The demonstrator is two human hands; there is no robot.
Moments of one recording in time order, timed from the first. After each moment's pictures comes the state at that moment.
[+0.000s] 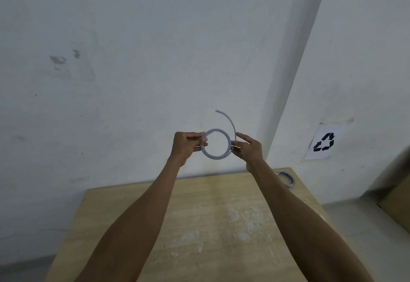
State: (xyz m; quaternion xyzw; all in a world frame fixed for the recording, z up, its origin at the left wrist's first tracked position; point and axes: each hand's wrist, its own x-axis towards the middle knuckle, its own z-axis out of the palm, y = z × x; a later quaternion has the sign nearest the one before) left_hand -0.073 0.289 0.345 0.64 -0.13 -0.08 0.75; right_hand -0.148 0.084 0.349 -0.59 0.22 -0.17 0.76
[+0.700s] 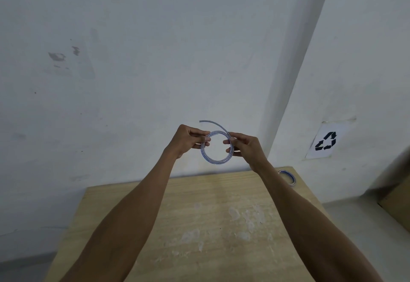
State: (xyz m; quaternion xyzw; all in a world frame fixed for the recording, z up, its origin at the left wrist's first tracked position) left_hand -0.065 0.300 0.368 0.70 -0.20 -0.14 0.67; right_hand -0.156 0.080 0.354 -0.72 0.05 -0.11 0.69
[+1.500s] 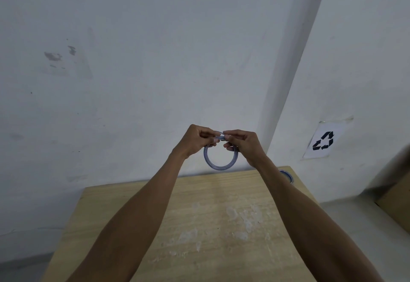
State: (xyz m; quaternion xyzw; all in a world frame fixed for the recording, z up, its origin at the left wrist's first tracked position) left_hand -0.075 0.269 0.369 0.72 -0.27 -0.12 0.63; right_hand -0.149 0.071 0.363 -0.72 0.02 -0.11 0.69
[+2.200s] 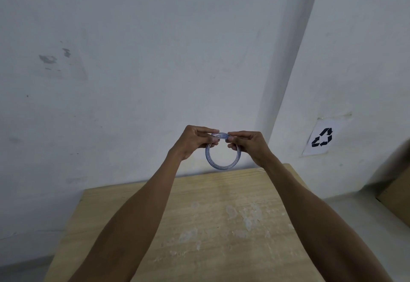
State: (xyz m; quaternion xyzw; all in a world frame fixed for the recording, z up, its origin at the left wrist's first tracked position) left_hand -0.081 0.266 0.371 0.66 -0.25 -0.18 0.68; right_hand -0.162 0.047 0.364 -0.71 0.01 -0.10 0.70
